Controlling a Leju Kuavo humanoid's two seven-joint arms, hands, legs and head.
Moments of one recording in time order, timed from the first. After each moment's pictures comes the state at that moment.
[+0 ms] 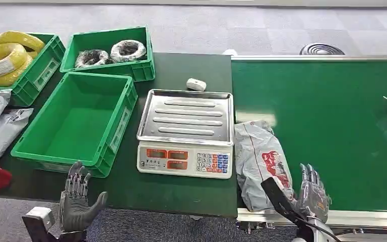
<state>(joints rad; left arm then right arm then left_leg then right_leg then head) 0.18 -0.19 0.05 -1.52 0.16 -0.04 -0.59 0.12 0.19 -0.23 -1.44 1.38 -0.18 -0.06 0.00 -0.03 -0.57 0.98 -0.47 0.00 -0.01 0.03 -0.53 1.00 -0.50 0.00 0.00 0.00</state>
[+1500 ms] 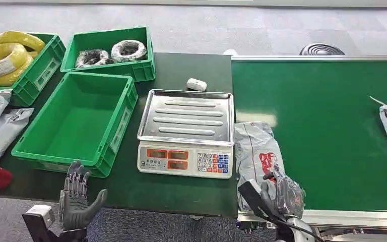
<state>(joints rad) 0.17 -0.22 0.08 -1.53 0.14 -0.04 -0.58 0.15 0.16 -0.03 -1.44 1.31 -0.23 -0.07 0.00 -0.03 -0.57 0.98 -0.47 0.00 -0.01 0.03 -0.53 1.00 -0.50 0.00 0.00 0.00</state>
